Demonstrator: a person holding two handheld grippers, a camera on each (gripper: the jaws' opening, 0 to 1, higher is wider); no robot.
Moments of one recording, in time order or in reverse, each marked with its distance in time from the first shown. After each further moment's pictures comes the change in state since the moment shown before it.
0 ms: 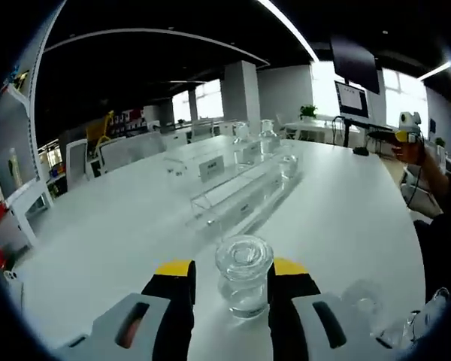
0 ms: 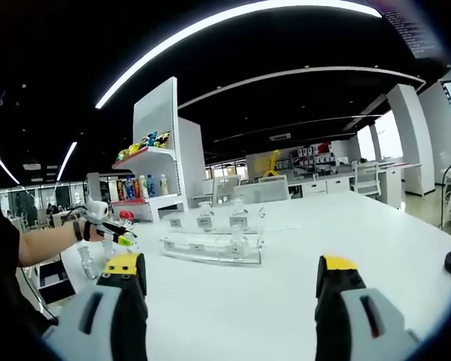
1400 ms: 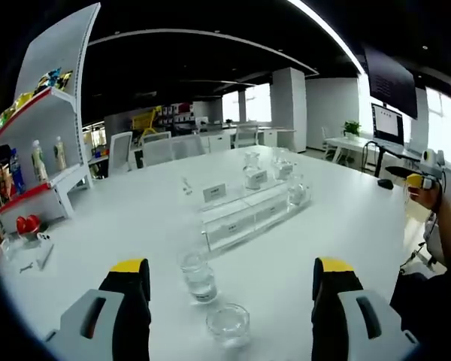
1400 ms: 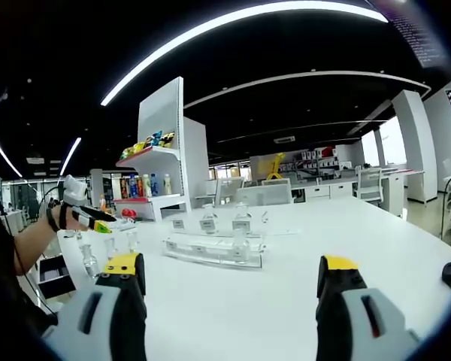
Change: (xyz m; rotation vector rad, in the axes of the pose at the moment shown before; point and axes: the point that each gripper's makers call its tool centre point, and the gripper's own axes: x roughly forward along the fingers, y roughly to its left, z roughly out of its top) left arm -0.062 -0.049 0.056 -0.198 -0.008 0.262; right arm -0.002 0.003 0.008 -0.032 -0.005 0.021
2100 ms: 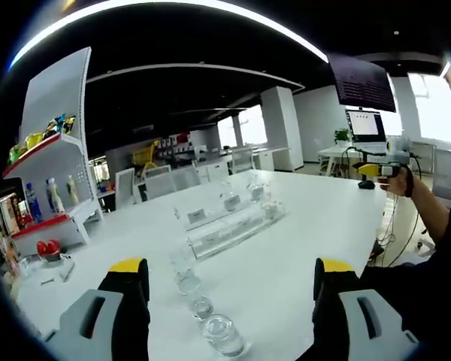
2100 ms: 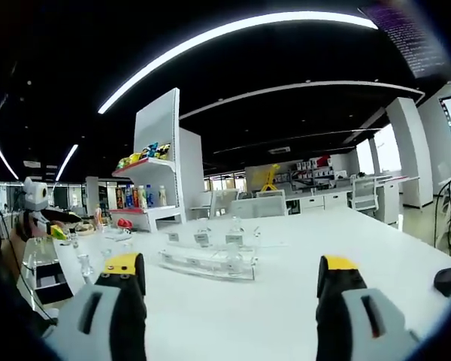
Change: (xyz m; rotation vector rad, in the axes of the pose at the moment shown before) left arm -0.117 -0.066 0.008 0.143 -0.168 0.050; right arm -0.012 -0.008 0.022 0.004 -0.066 -0.027
